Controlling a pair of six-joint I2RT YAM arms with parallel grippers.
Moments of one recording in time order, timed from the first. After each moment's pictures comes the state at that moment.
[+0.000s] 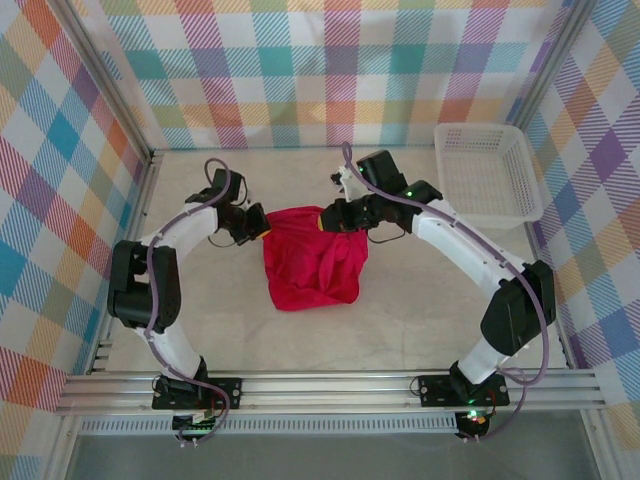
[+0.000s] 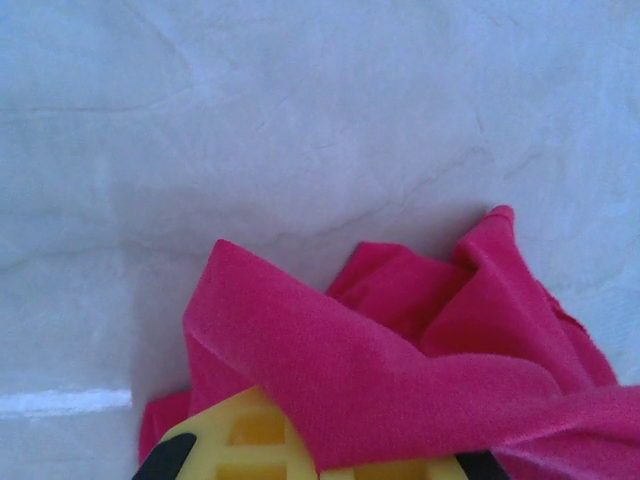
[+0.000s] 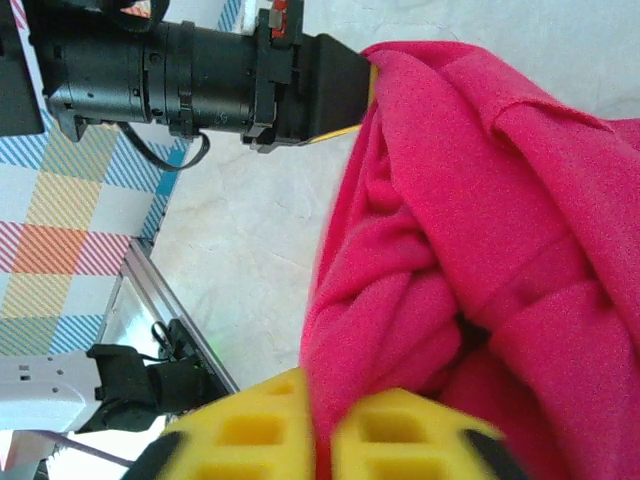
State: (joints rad) left arm -0.17 1.74 1.23 -0.58 0.35 -0.64; right arm 0.60 1.61 1.48 -0.69 -0.58 0.41
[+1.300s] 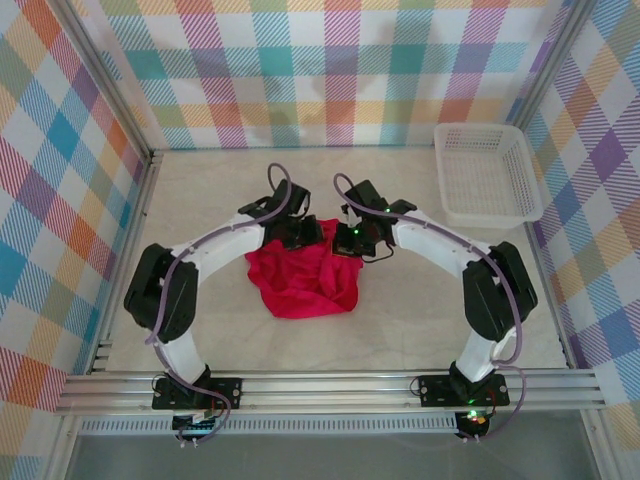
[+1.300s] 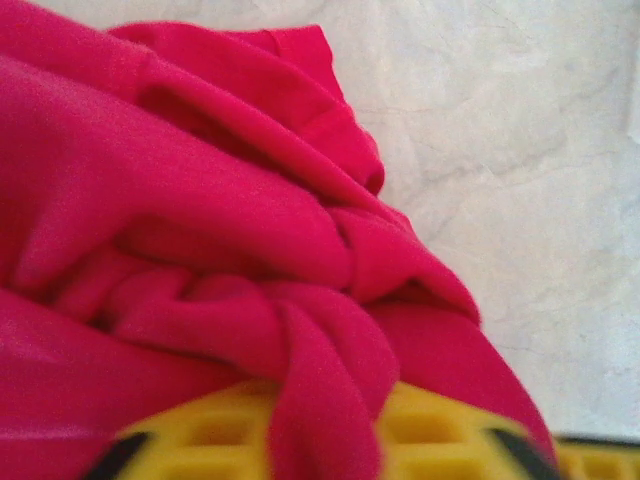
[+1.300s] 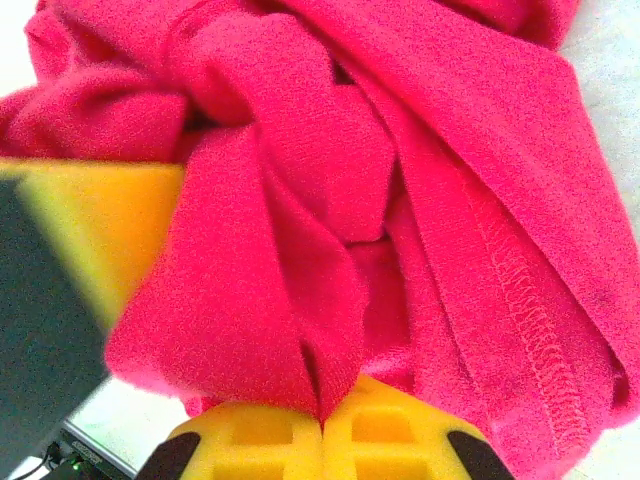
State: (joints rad) left arm -0.56 1.76 1.31 -0.52 0.20 -0.72; right arm 0.62 1.72 1.31 -0.66 -0.31 0.65
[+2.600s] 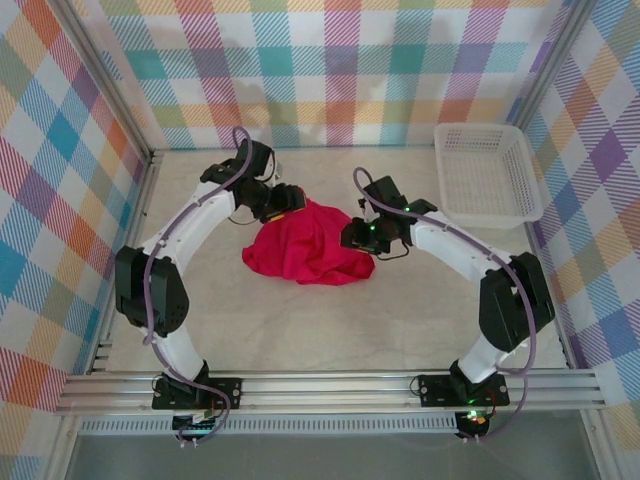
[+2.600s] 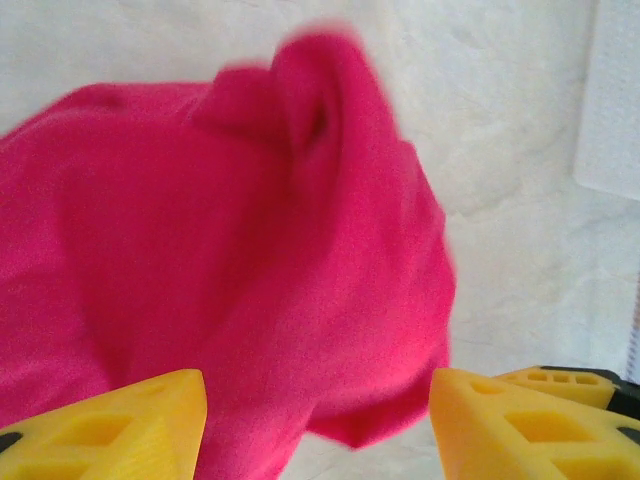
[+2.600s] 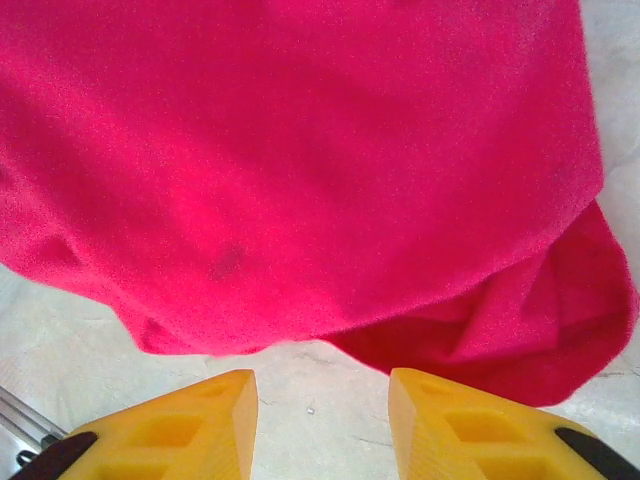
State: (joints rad) left arm -0.37 1.73 1.58 -0.86 0.30 -0.57; right arm 0.54 1.65 1.25 -0.65 -0.32 0.64
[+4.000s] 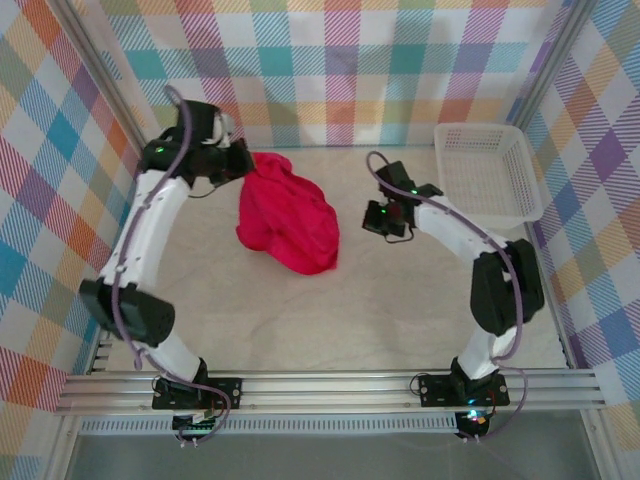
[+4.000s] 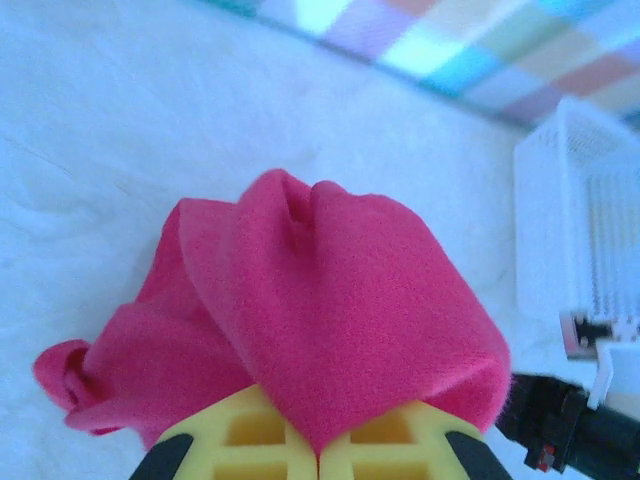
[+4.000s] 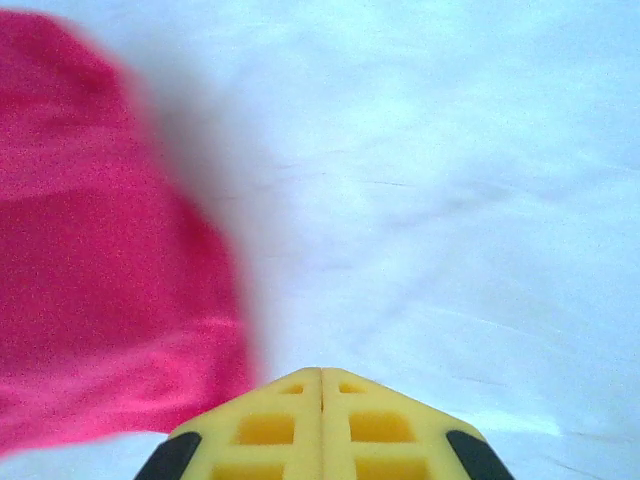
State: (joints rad) left arm -0.19 1.61 1.86 -1.01 0.24 -0.51; right arm 0.41 1.71 1.31 -0.71 -0.11 0.62
